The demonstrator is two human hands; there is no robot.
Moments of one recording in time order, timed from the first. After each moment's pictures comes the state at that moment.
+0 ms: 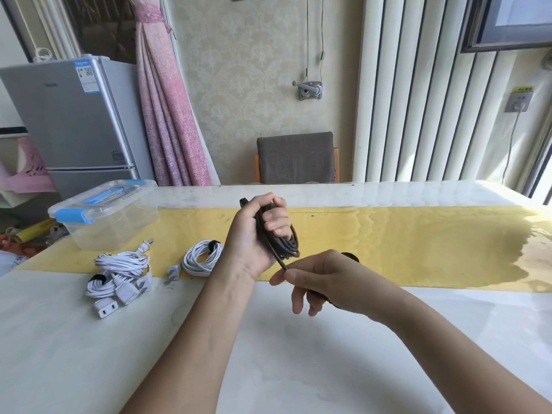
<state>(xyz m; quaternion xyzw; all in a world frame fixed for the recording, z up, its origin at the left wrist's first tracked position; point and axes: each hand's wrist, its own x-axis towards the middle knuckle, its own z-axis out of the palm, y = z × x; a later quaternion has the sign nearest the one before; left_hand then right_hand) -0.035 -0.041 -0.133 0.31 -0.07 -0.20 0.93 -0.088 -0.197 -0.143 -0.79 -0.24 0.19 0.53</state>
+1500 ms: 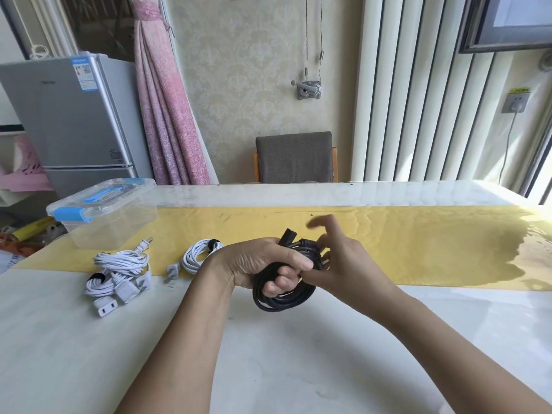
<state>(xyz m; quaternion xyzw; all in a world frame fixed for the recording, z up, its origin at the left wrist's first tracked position) -0.056 -0.028 -0.132 0.71 -0.16 -0.37 0.58 -0.075 -0.201 -0.164 -0.87 -0.23 -0.11 0.41</state>
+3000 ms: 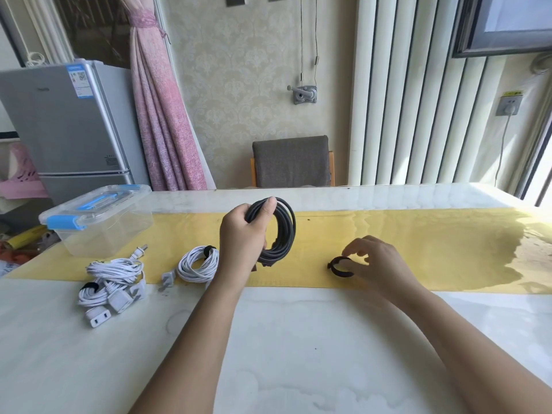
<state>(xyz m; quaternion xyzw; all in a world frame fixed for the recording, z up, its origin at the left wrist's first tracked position) -0.026 -0.035 -0.148 0.75 -0.02 0.28 0.59 -0.020 -0.262 -0.198 -0.93 -0.09 -0.12 0.33</state>
